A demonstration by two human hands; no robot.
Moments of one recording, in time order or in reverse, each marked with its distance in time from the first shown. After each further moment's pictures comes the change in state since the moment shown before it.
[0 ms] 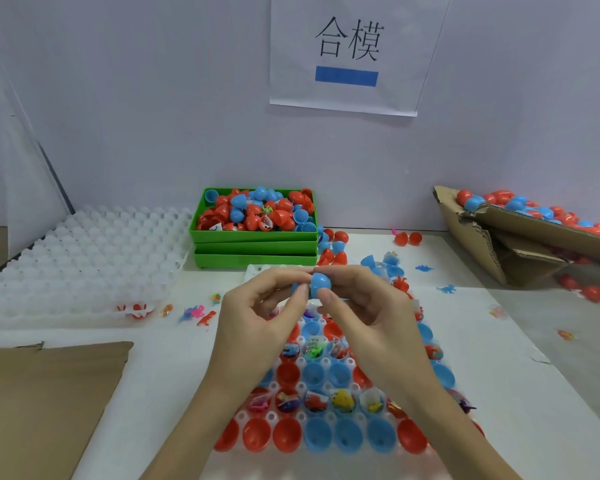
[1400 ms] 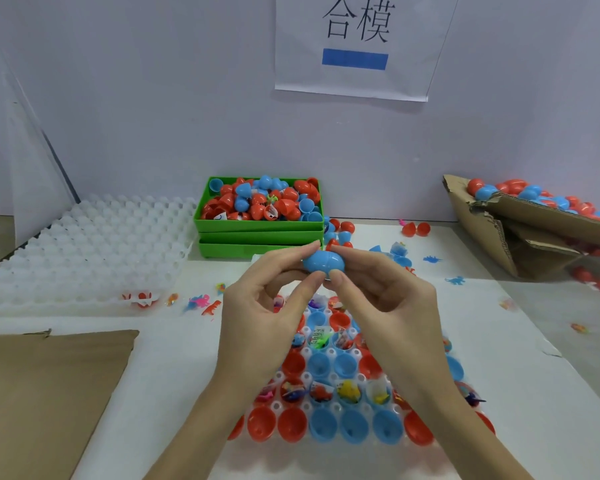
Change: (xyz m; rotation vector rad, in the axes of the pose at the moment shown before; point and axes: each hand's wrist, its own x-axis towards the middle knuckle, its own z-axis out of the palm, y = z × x) left_hand -0.005 0.005 0.007 -0.018 0.085 0.087; right_hand -0.004 -0.009 0.002 0.147 0.131 0.020
